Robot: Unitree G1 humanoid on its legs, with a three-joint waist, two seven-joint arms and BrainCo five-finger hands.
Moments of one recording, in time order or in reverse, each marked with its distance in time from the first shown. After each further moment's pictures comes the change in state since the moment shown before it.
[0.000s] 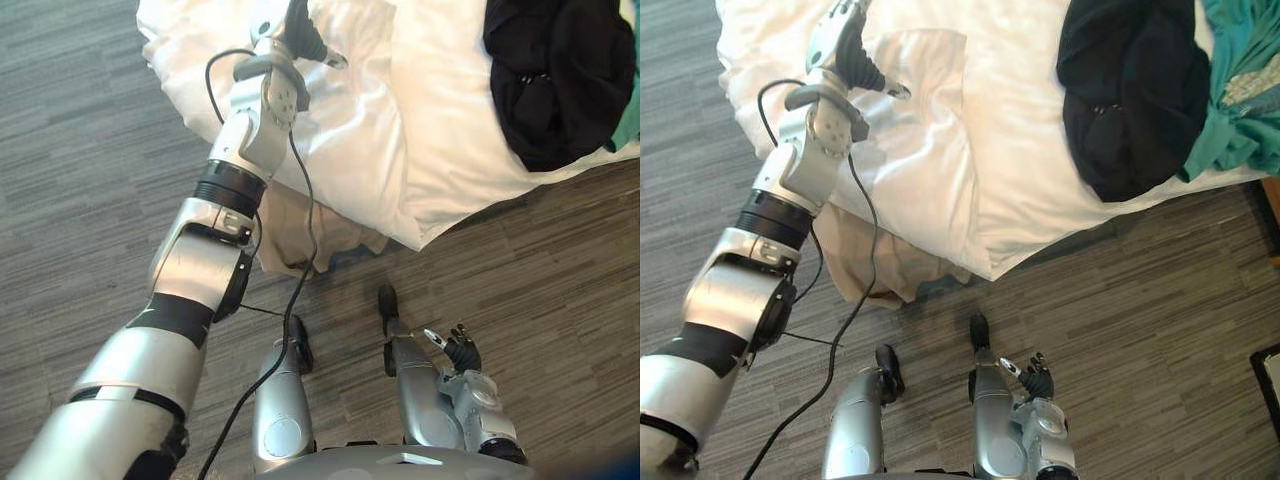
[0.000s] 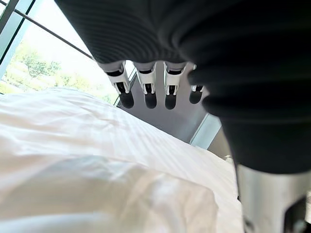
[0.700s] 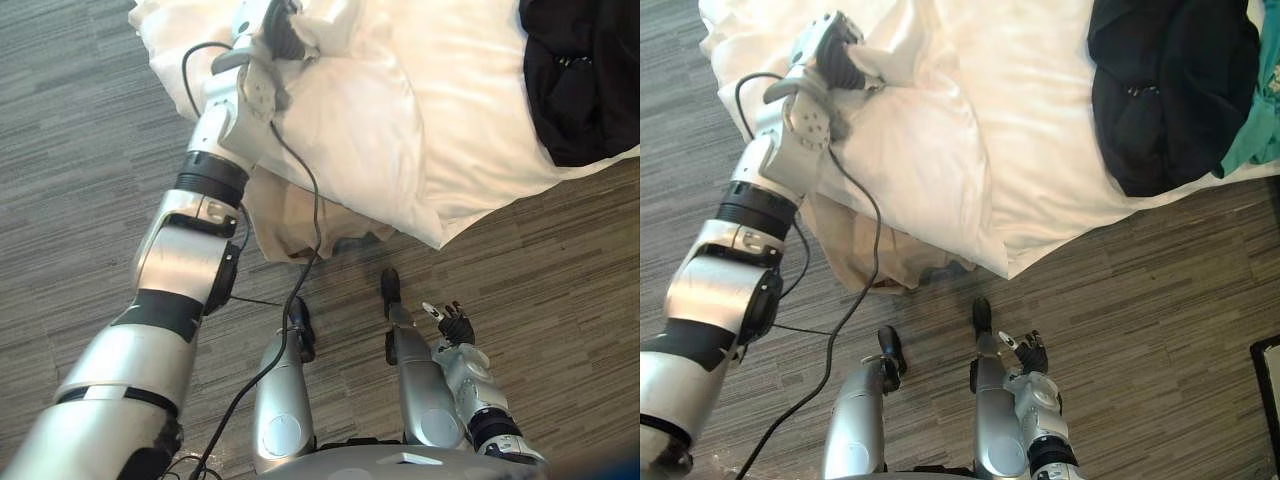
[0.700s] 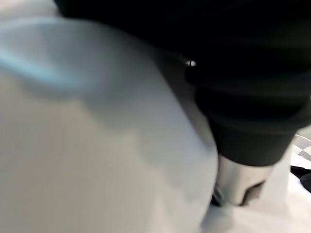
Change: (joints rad) left arm 0.065 0.088 0.023 0.022 -0.032 -0.063 -0.096; right arm -0.107 -0.008 -0.003 0.051 0.110 -0.001 -0.017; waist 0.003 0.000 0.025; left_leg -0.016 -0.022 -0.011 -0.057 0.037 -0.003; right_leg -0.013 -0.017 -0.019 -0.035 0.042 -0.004
